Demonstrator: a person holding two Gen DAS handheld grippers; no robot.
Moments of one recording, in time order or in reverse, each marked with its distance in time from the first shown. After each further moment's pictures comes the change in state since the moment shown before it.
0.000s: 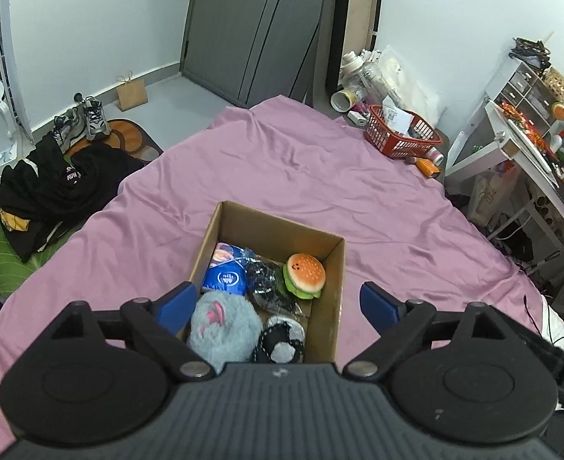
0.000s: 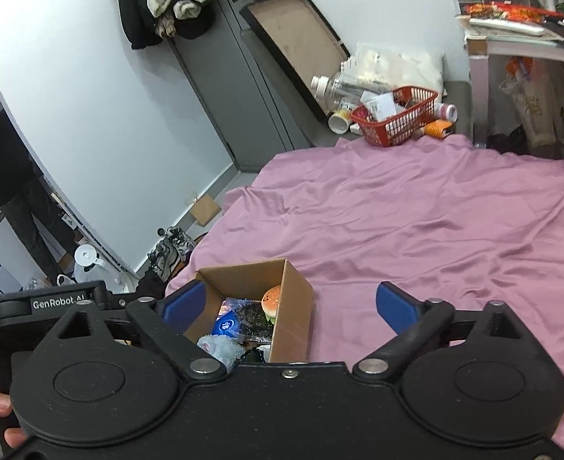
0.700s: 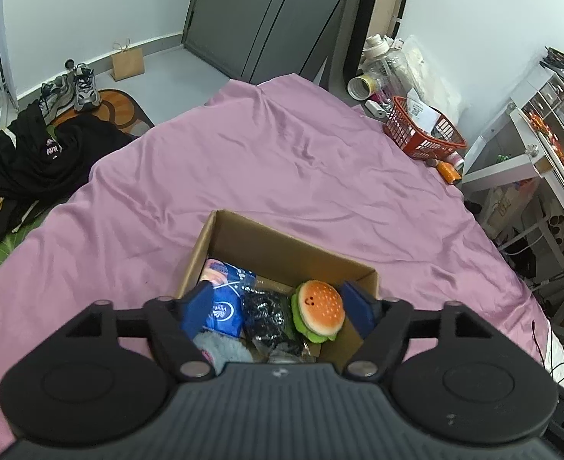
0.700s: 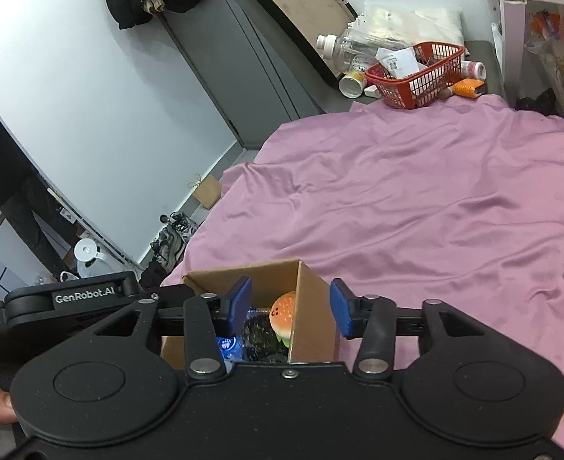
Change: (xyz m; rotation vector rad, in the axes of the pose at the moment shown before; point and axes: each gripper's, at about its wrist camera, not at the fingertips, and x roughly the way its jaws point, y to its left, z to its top) left arm 0.091 0.022 0.029 -0.073 0.060 -0.028; right arm 0.097 0.002 0.002 0.046 0.084 0.037
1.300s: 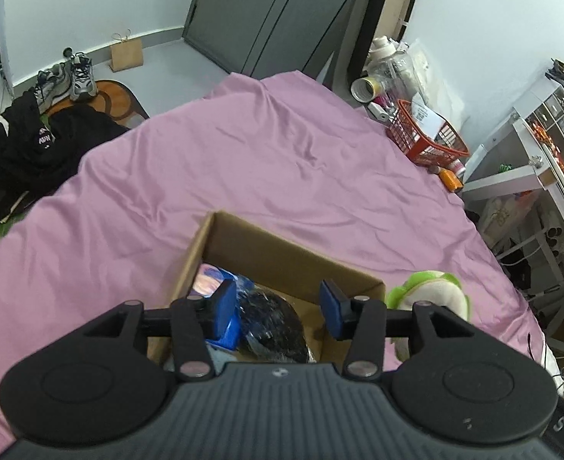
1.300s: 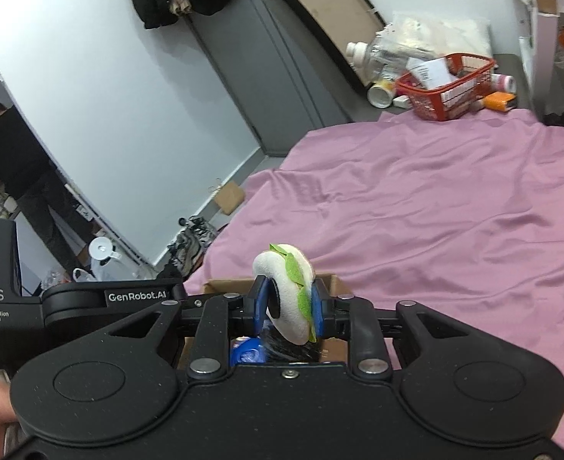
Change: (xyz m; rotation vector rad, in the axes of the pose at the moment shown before) left arm 0.025 0.011 0.004 -0.046 -0.002 -0.029; right arm 0.023 0.016 0.000 -0.043 -0.032 0.072
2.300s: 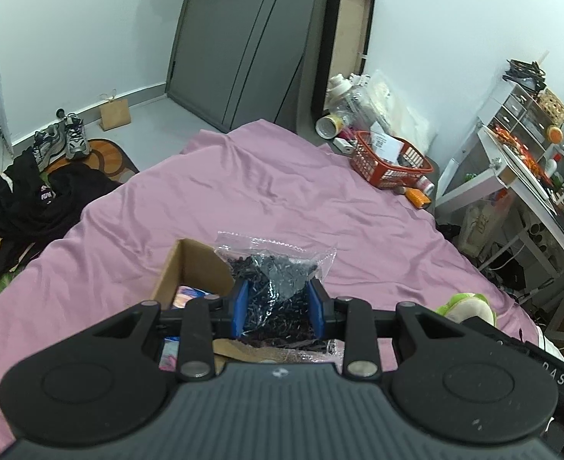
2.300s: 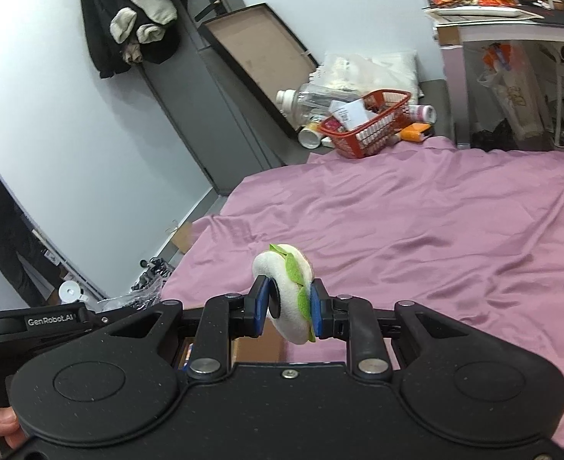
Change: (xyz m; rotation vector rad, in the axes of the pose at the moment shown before) left arm -0.060 -0.047 -0.021 0.102 -0.149 0.002; right arm -0.070 -0.054 0.008 0.069 -0.111 -0.129
